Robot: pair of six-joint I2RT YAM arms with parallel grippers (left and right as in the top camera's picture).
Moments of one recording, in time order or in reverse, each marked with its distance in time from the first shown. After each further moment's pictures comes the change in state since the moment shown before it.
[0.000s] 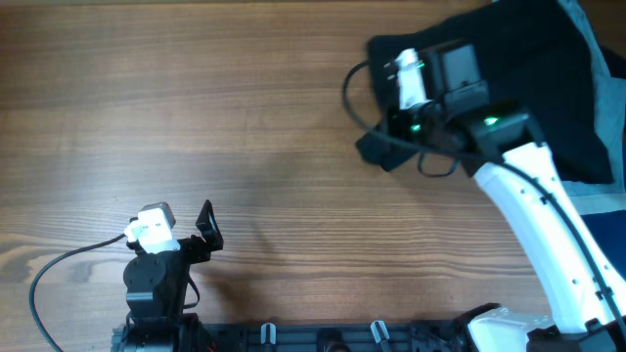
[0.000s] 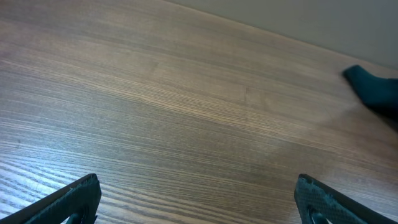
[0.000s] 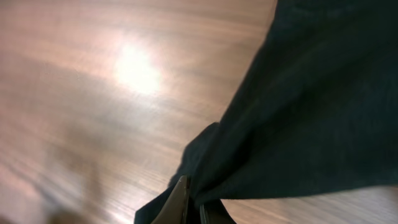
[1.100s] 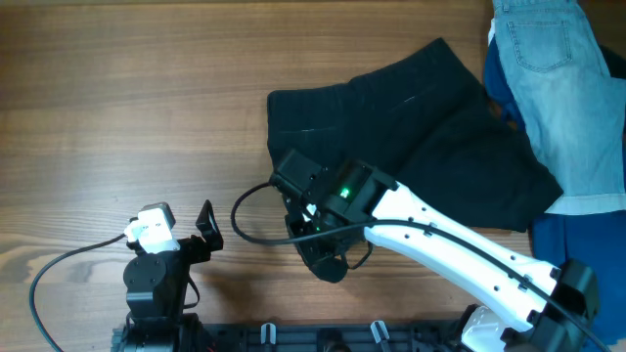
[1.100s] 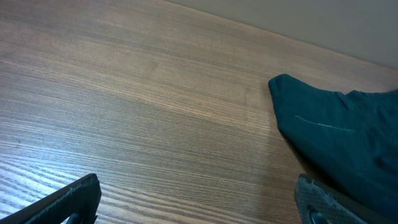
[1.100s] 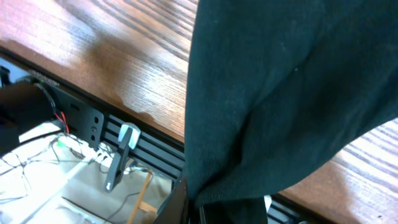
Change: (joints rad) left arm 0.000 0.000 0.000 0.000 0.000 0.000; right arm 0.554 0.149 0.000 -0.314 -0.076 0.353
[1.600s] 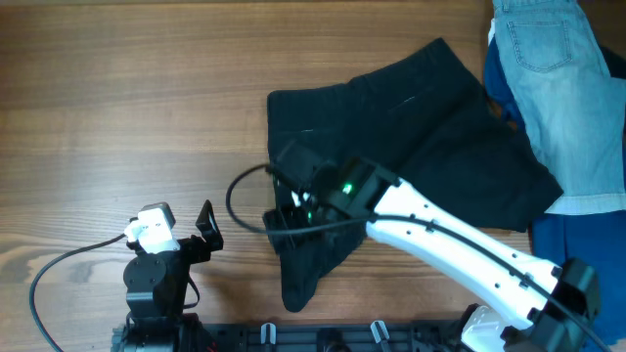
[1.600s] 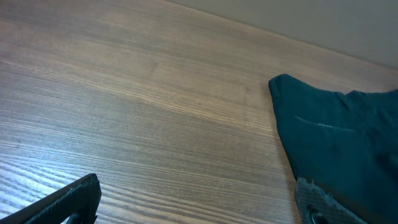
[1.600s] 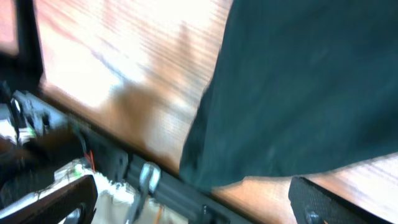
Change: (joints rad) left arm 0.000 0.000 0.000 0.000 0.000 0.000; right arm -0.036 0.000 0.000 0.188 0.031 0.016
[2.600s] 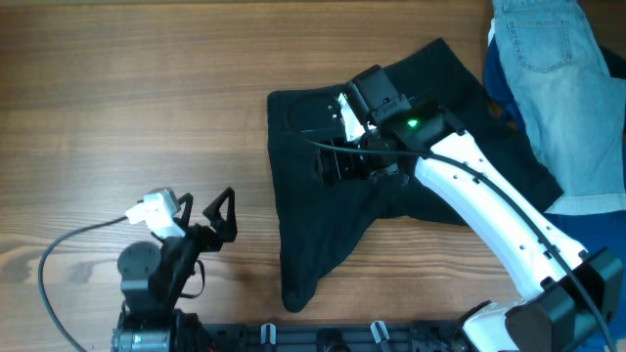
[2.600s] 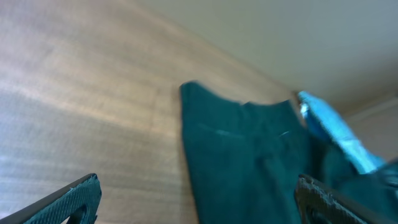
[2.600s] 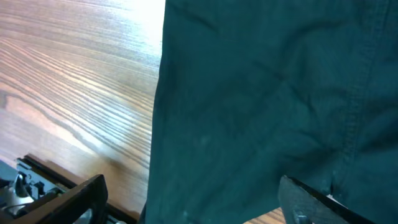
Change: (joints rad) left arm 0.000 0.229 0.051 0.235 0.303 -0.253; right arm -0.356 0.001 0.000 0.048 -0.053 -0.193
